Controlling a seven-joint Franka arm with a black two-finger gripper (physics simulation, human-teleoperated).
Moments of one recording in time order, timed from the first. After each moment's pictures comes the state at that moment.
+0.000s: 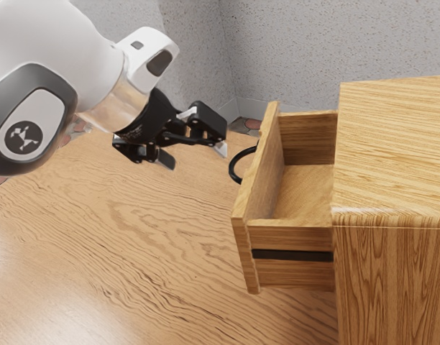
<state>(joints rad) -0.04 -0.40 -0.12 -1.93 0.00 2.09 -0.62</state>
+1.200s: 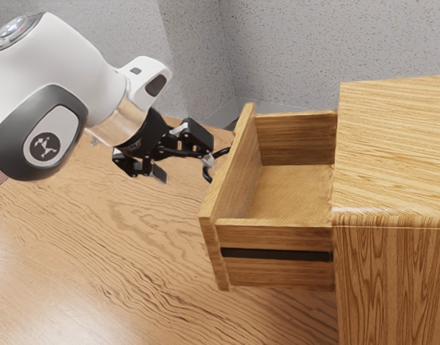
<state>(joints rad) -0.18 -0.37 0.10 -2.00 0.04 2.16 -0.62</state>
